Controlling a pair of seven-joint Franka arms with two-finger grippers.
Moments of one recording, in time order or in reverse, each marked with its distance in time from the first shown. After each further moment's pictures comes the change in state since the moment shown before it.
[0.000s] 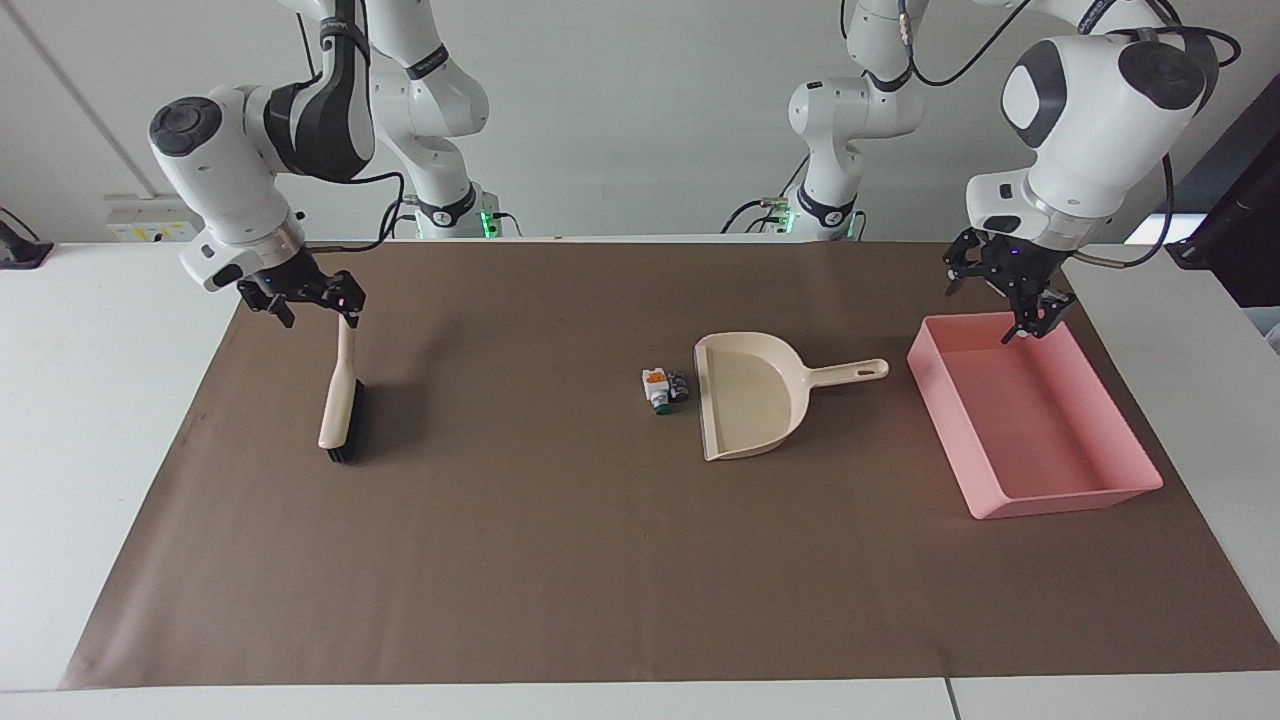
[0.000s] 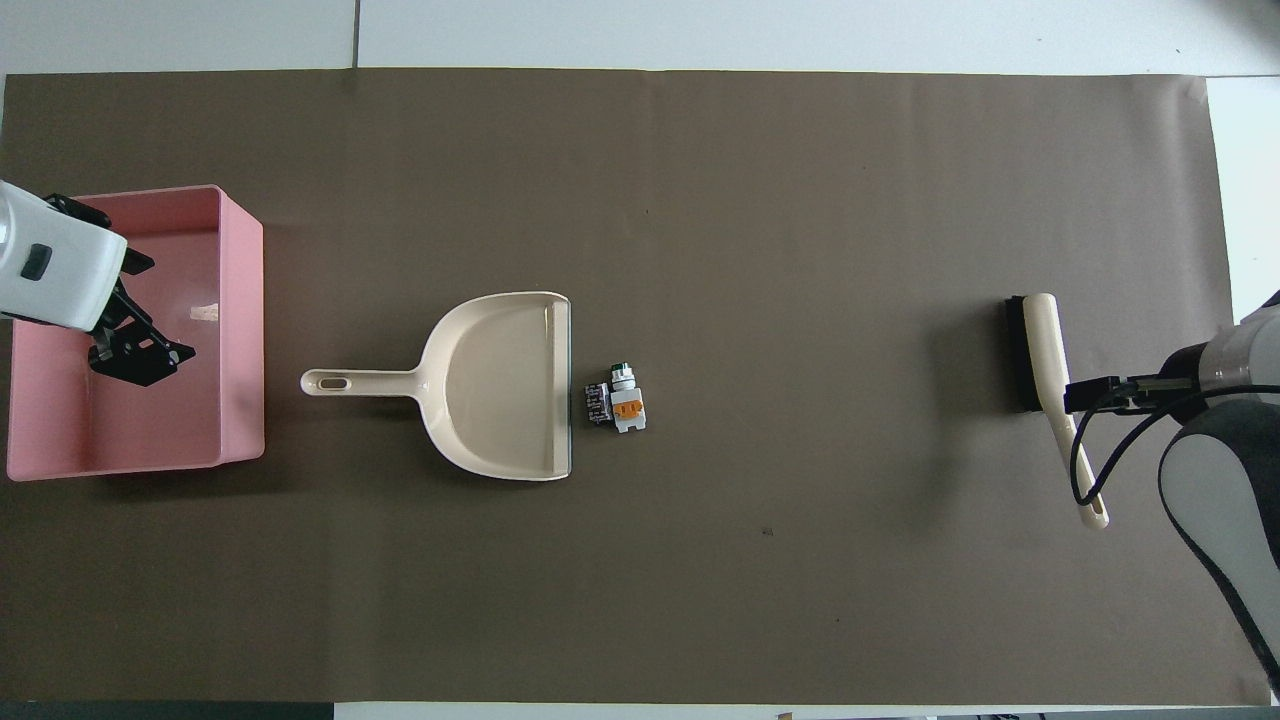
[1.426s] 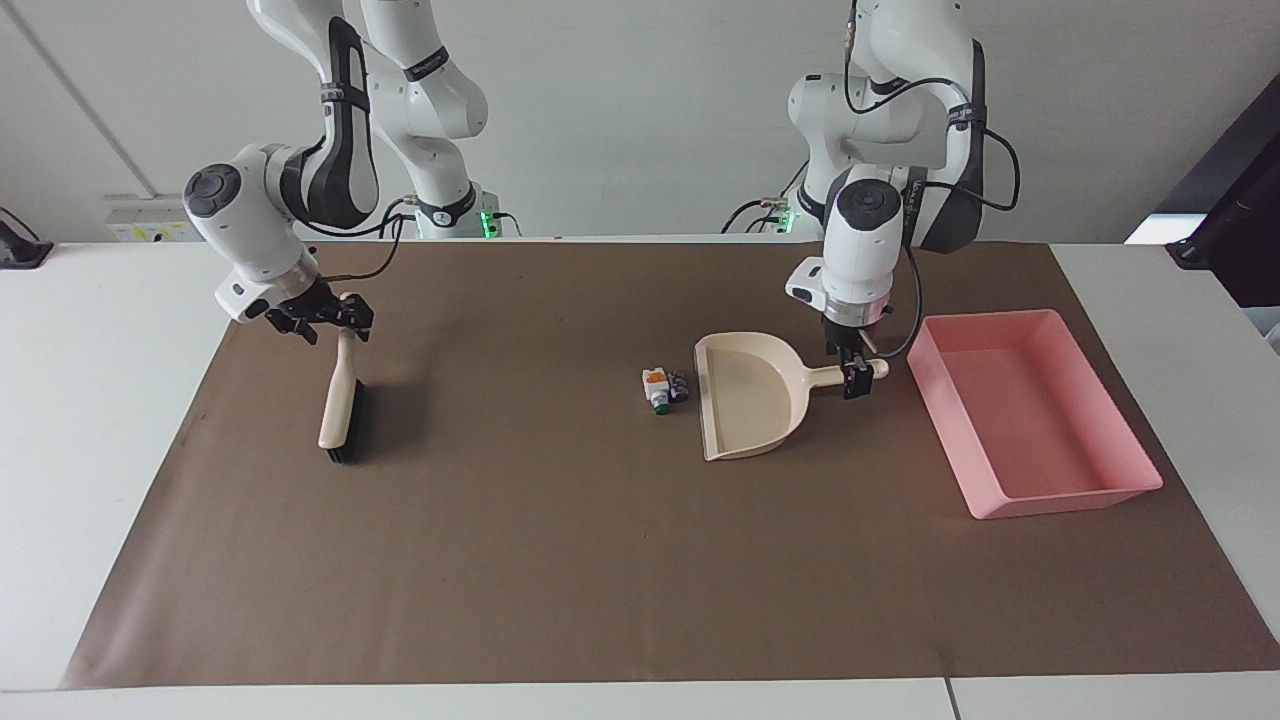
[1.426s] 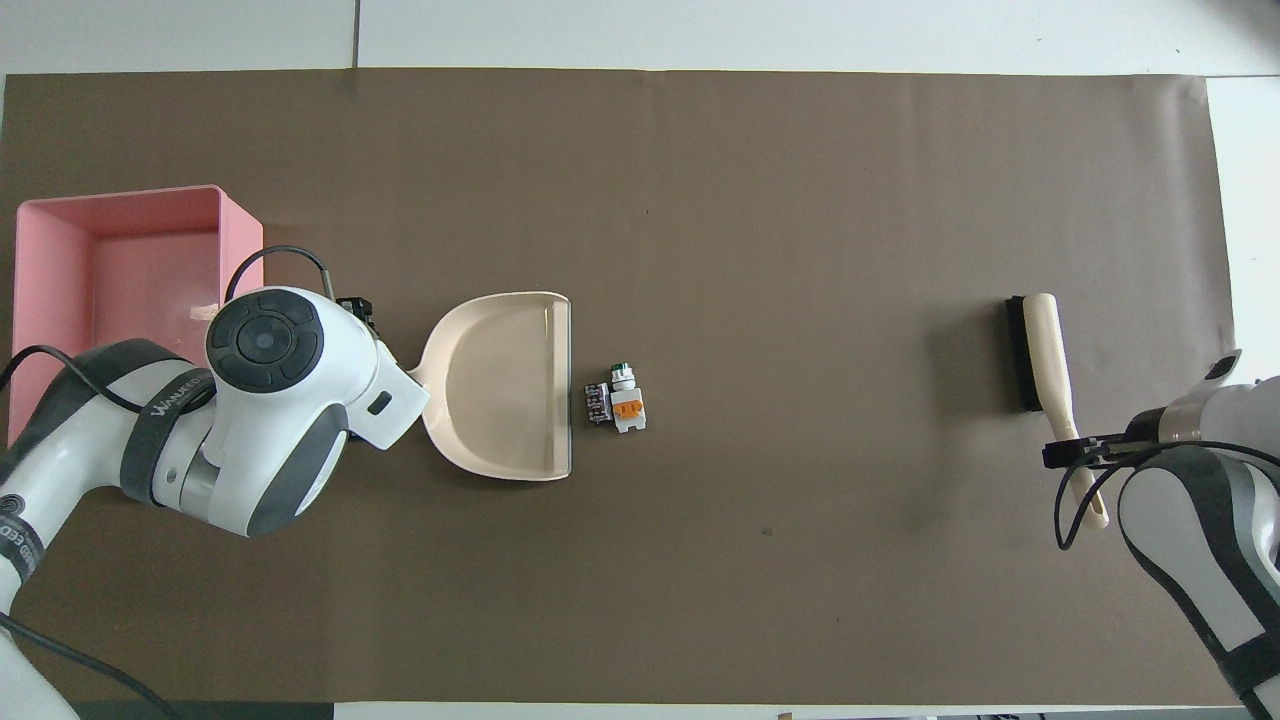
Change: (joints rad) left arm -0.244 0.034 -0.006 -0.428 0.204 0.454 -0.054; right arm -0.091 0.026 0.001 -0.203 0.046 0.179 -0.154
